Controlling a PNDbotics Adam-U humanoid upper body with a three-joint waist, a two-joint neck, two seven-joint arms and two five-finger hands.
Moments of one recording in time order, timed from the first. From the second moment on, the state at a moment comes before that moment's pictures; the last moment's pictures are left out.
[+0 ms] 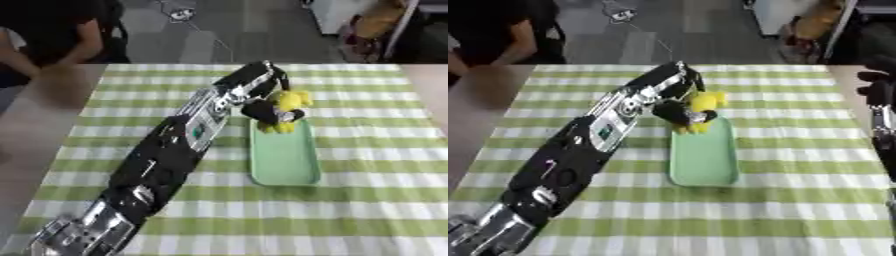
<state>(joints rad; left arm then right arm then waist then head) -0.89 0.14 -0.30 -1.01 -0.67 -0.17 -0.18 -0.26 -0.29 -0.07 -1.83 0.28 -0.23 -0.02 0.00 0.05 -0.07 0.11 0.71</state>
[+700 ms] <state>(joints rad) -0.89 0.14 -0.31 -1.01 -0.75 -0.18 -0.22 -0.26 -0.29 -0.07 -1.83 0.28 -0.23 -0.02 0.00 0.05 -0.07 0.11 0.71</state>
